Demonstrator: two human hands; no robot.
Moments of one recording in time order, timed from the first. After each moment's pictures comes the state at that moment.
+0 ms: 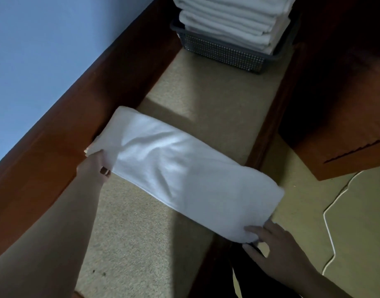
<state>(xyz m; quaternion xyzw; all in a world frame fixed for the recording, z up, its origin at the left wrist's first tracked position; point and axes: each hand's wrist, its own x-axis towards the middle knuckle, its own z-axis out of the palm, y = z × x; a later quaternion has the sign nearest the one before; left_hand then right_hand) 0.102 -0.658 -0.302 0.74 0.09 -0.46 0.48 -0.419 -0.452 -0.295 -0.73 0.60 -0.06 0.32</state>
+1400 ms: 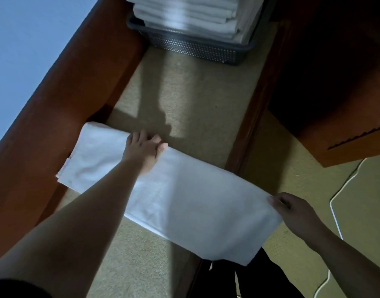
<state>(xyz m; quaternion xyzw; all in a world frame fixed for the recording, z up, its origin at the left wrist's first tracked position) -0.107 -0.750 -0.303 0.67 -0.72 -0.09 -0.16 -0.528 -0.573 -0.314 -0.41 0.74 -0.10 0.53</state>
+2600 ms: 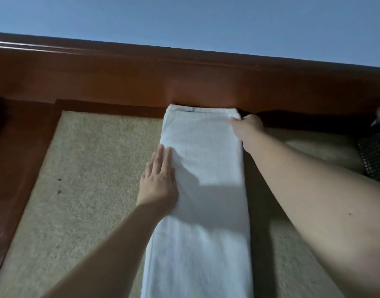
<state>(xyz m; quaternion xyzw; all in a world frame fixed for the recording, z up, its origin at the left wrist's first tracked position) -0.076 -0.611 -0.363 0.95 -0.15 -0.14 0.24 -0.022 -0.901 -0.320 -0.78 0.48 0.02 0.41</state>
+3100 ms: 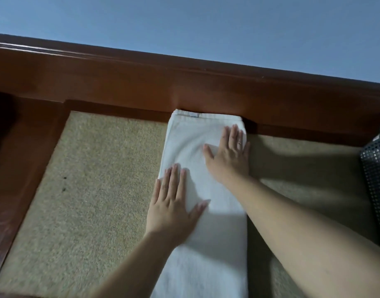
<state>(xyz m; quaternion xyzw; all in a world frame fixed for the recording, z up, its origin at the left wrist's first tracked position) -0.134 -0.626 -0.334 0.96 -0.22 -0.15 0.12 -0.069 -0.829 -0.340 -0.95 0.27 0.09 0.12</state>
